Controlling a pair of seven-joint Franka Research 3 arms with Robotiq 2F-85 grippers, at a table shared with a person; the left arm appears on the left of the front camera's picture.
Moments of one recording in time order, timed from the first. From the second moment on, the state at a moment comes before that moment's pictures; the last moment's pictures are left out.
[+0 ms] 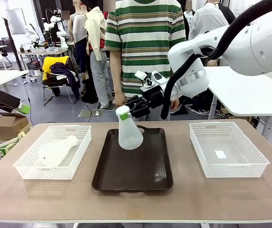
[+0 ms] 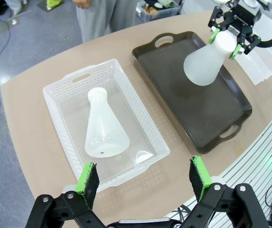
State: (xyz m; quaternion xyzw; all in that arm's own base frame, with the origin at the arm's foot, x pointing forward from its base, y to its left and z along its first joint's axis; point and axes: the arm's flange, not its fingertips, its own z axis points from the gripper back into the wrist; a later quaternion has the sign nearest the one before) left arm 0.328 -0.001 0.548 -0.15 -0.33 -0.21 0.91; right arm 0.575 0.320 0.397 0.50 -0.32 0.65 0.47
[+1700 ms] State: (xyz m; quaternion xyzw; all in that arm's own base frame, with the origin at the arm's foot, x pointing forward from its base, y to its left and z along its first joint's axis) left arm 0.328 -0.001 0.548 -0.15 -0.33 -0.21 0.91; right arm 0.603 0.281 0.322 0.56 -0.37 0.60 0.43
